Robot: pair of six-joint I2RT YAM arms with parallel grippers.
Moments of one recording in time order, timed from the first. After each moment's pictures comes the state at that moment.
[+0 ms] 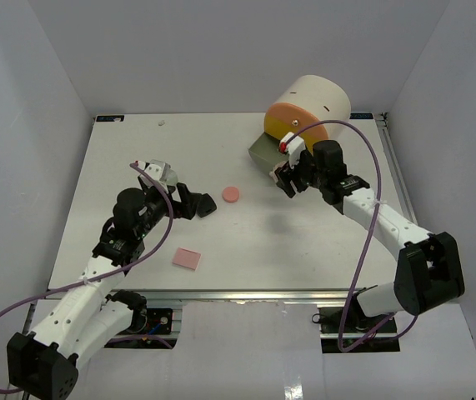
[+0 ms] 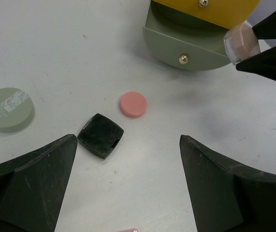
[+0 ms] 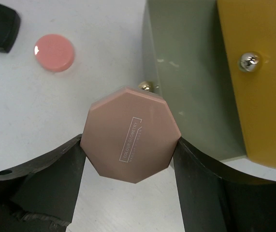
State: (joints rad) left arm -0.39 0.80 0.61 0.01 0.12 -0.21; right arm 0.43 1.40 1.00 -0.13 -0.29 -0.39
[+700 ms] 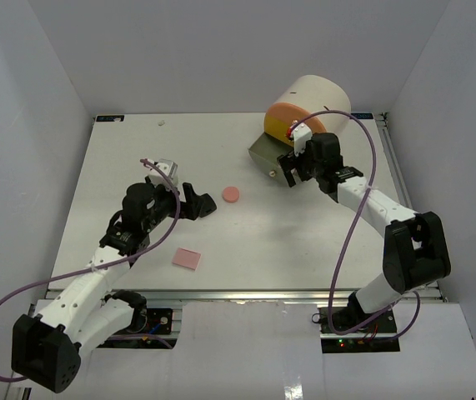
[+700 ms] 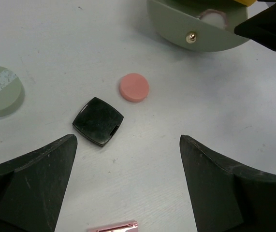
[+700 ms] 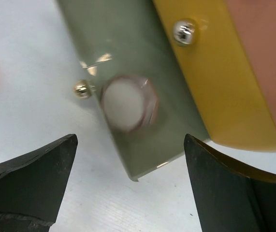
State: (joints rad) left arm -0.39 0.90 0.62 -0.01 0.13 -0.22; right arm 0.37 1.55 1.07 -0.06 -0.06 -0.29
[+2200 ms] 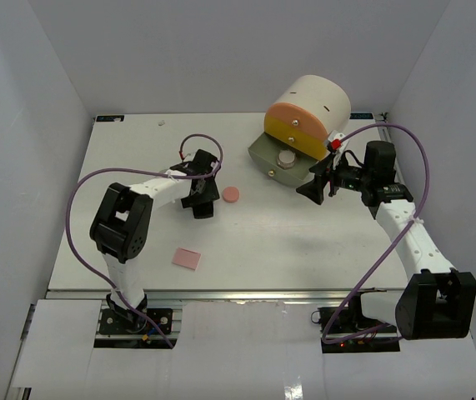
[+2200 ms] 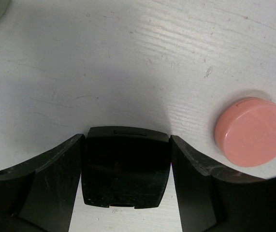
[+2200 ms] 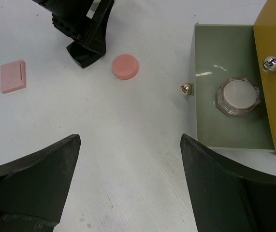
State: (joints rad) left arm -0.48 1.89 1.25 -0.47 -0.28 -0.67; right arm 0.08 1.22 0.94 -0.22 -0.93 -0.35
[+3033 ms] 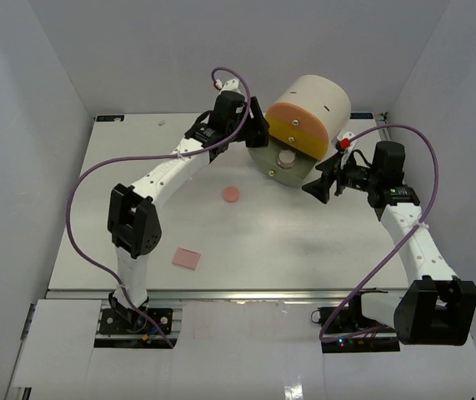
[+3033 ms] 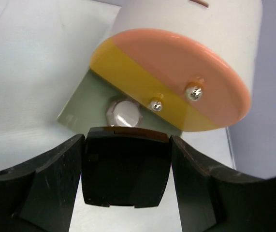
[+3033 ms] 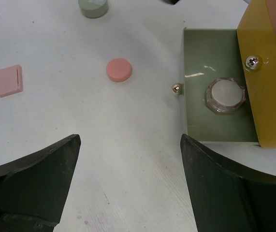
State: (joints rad) left arm -0.60 1.99 1.90 -0.35 -0.11 -0.64; right arm 0.03 1.18 0.93 -0.22 -0.96 -0.35
